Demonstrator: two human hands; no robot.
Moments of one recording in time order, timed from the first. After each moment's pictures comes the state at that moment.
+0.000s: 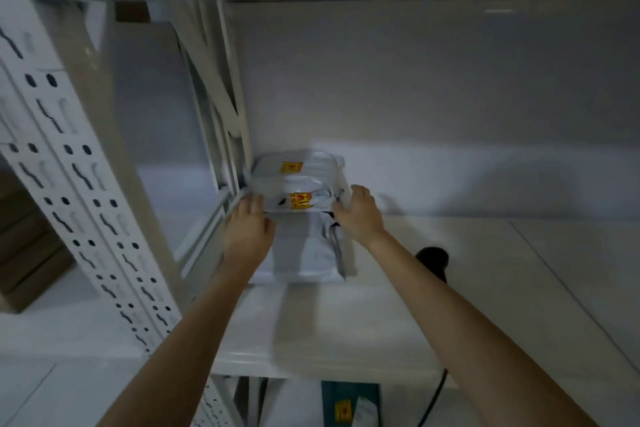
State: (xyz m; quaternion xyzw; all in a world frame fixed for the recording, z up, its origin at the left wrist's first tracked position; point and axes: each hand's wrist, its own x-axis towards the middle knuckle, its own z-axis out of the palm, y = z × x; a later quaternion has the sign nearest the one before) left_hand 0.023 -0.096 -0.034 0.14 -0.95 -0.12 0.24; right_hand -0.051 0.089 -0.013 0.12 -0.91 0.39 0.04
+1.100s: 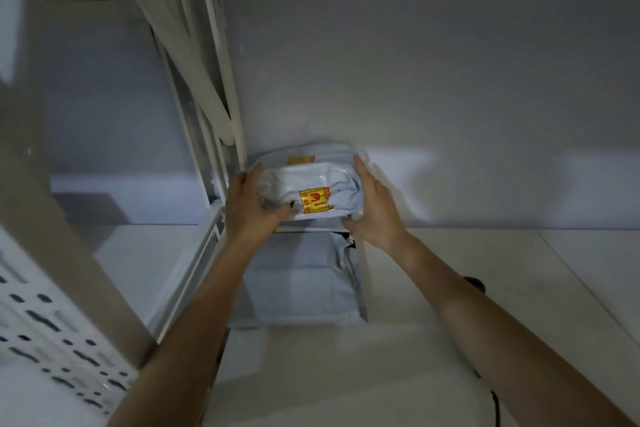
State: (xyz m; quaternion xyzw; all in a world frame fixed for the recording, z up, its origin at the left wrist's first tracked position) left_hand -0.076 -0.136 -0.013 0.12 -0.86 -0.40 0.28; right_hand -0.140 0.076 -0.025 0.29 -0.88 0.34 0.18
